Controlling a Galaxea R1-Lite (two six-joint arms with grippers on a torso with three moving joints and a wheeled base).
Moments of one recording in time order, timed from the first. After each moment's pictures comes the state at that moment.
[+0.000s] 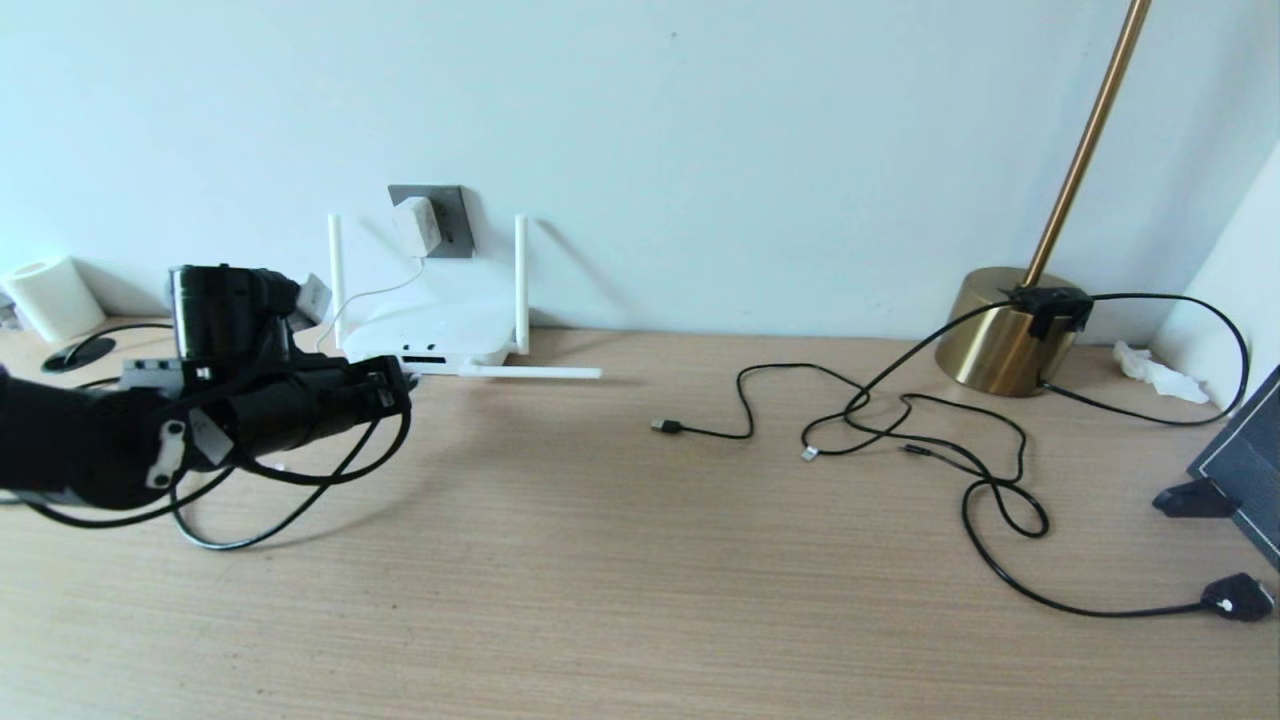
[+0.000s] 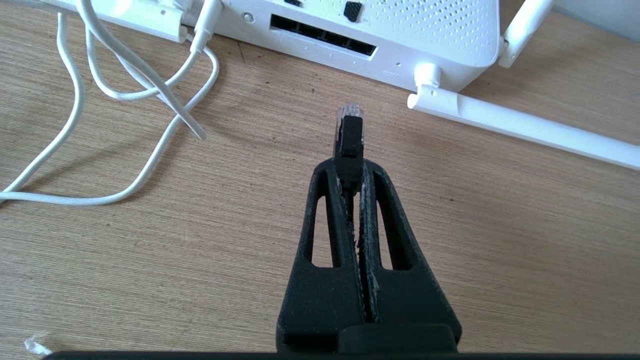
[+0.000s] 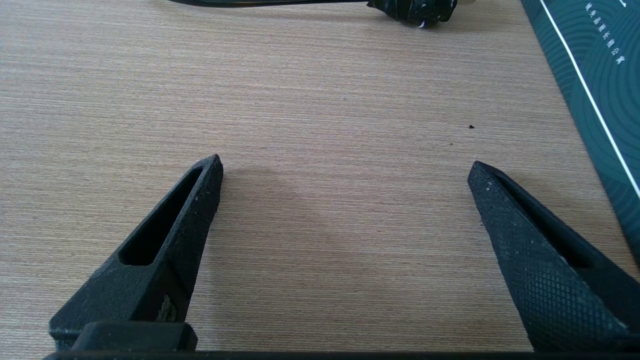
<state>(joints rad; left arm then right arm) -0.09 1.77 -1.00 -0.39 0.06 -0.24 -0.10 0.28 0.00 -0.03 0.02 -0.04</state>
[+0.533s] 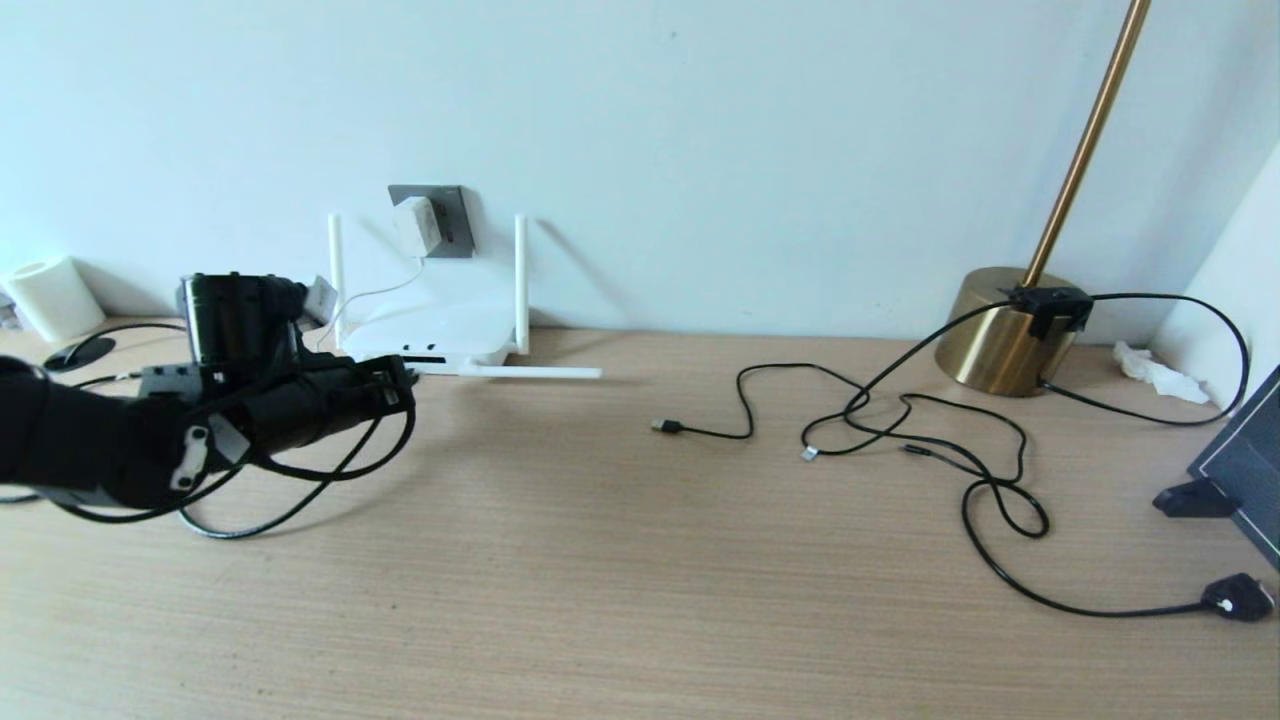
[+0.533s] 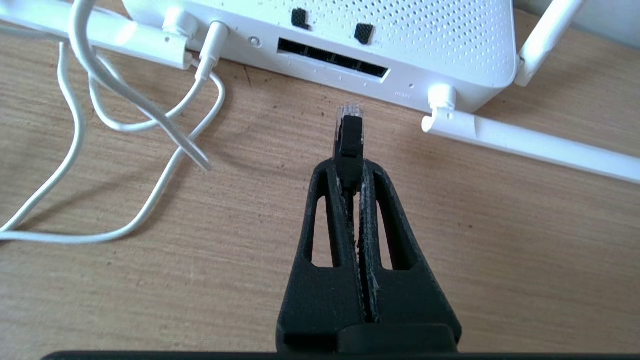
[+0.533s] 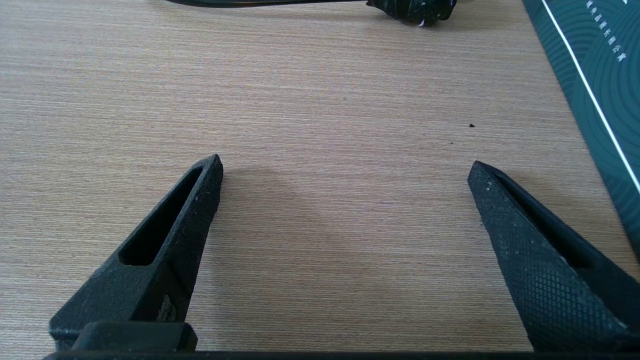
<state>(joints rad) -0.07 1.82 -1.01 -0.47 0.05 -0.21 -0.10 0.28 0.00 -0.03 0.02 -0.04</state>
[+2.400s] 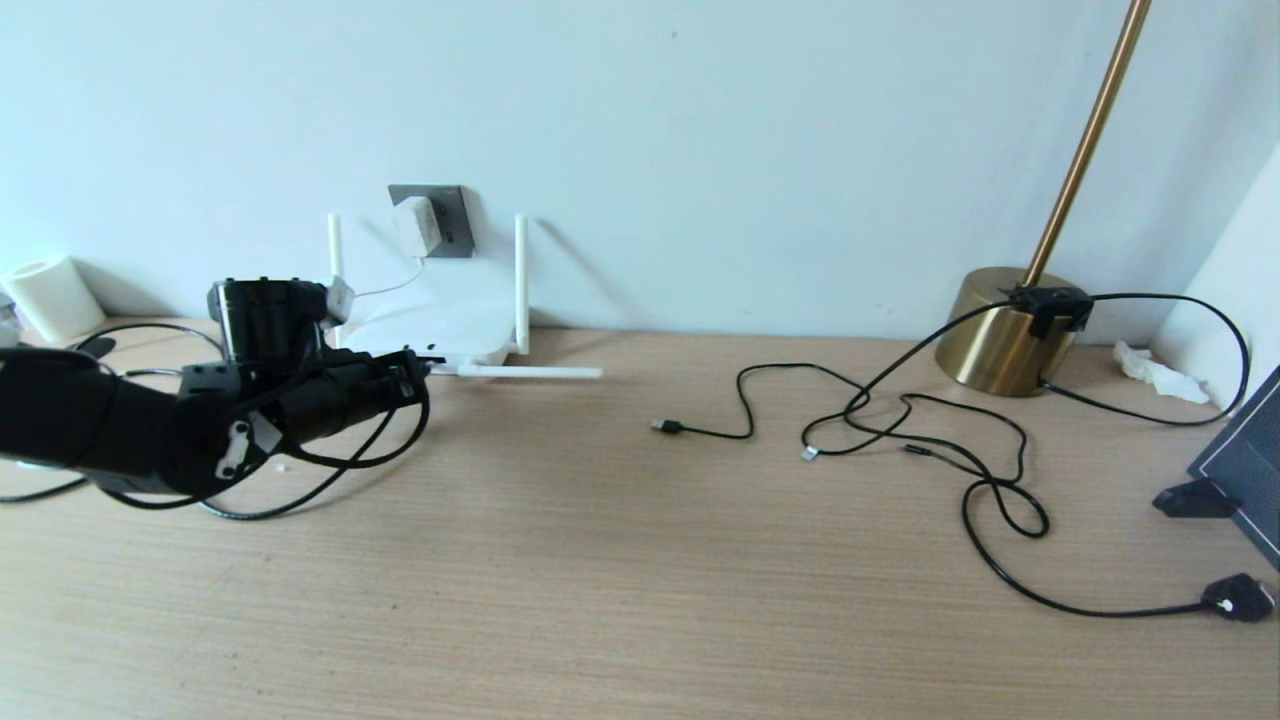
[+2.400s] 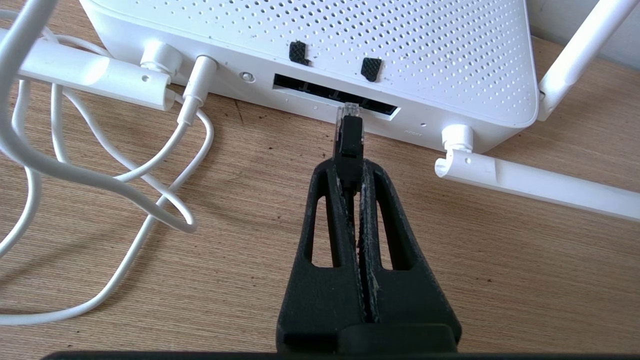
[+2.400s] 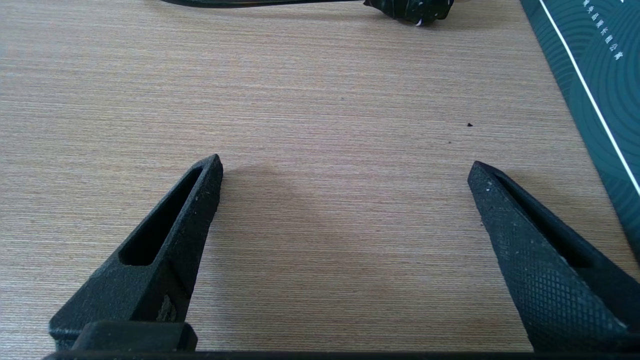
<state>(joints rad) -0.07 1.91 -1.07 -0.52 0.04 -0.21 -0.10 0.28 0.00 -0.02 0.01 -0.03</state>
